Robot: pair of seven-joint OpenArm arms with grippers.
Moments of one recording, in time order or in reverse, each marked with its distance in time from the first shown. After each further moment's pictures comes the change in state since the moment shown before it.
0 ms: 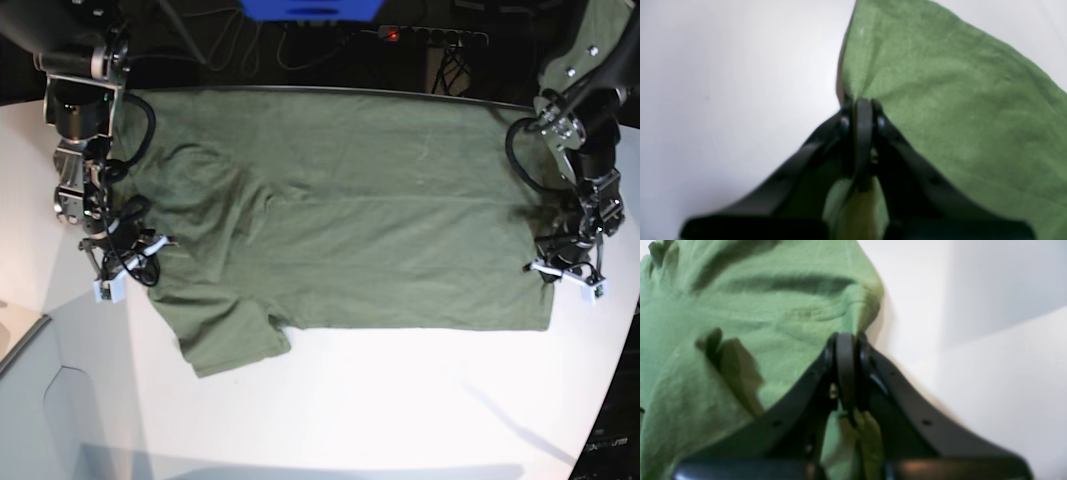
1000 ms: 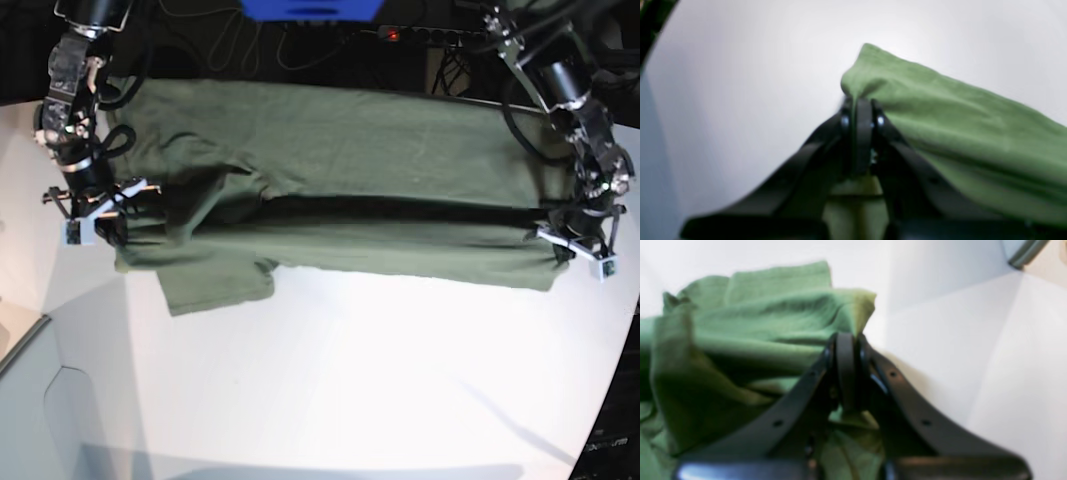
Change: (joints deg) left arm 19.2 9.5 -0.6 41.9 -6.0 -0.5 14.6; right arm -25.0 -7.3 10.3 40.6 -1.3 0.3 -3.7
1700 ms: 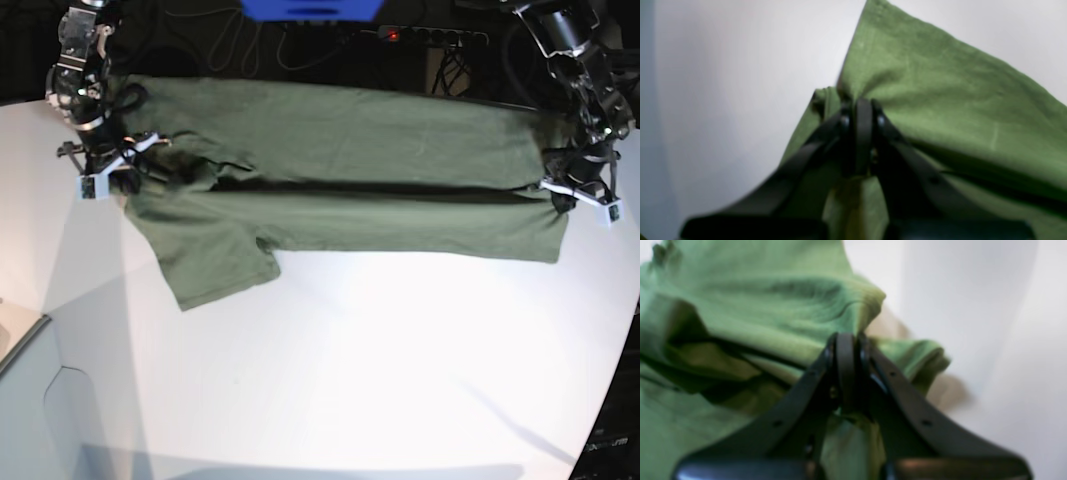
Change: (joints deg) left arm 10.1 -0.9 0.0 1.4 -10.6 0.0 -0.4; right arm -5.5 -0.7 -0.2 -4.5 -0.4 0.0 0.1
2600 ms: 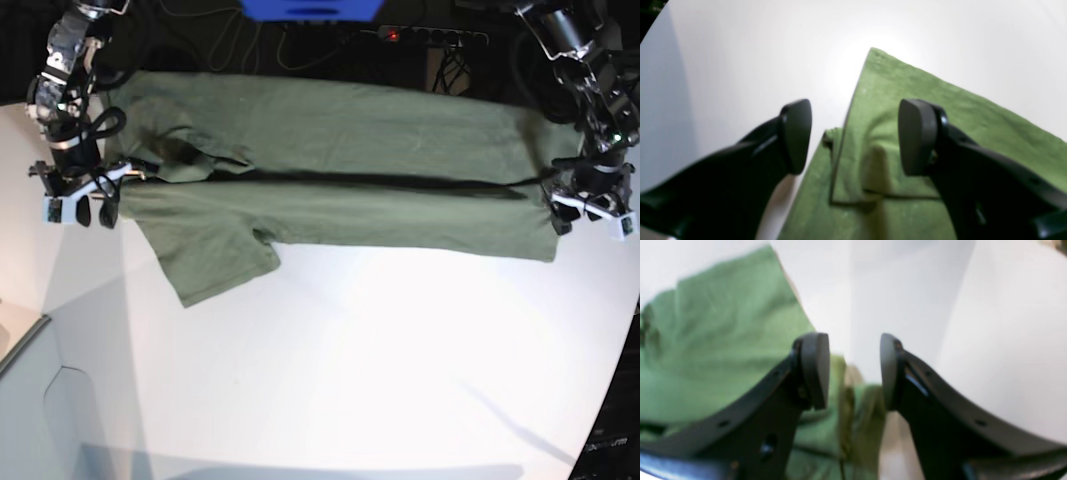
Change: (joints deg) left arm -1.4 0.0 -0.1 5.2 0.7 0.4 0.5; right arm 3.7 -2.1 6.9 6.7 -0.1 0.0 -0.1
